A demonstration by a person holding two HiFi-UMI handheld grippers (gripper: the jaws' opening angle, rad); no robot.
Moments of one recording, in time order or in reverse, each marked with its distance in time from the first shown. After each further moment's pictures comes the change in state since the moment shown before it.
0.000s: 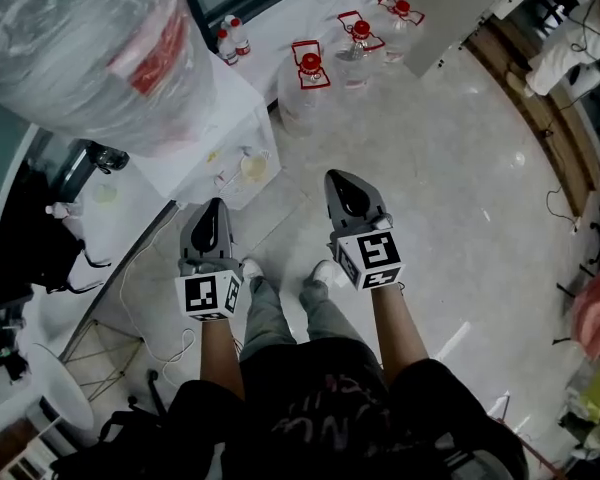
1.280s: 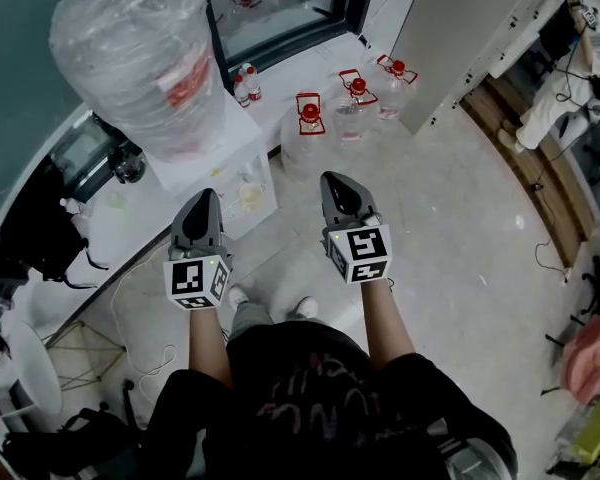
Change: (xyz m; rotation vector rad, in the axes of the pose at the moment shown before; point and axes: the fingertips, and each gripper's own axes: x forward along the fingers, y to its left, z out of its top) left arm -0.034 -0.036 0.112 0.019 -0.138 0.095; right arm -0.058 -0.018 0.091 -0.118 -0.128 0.050
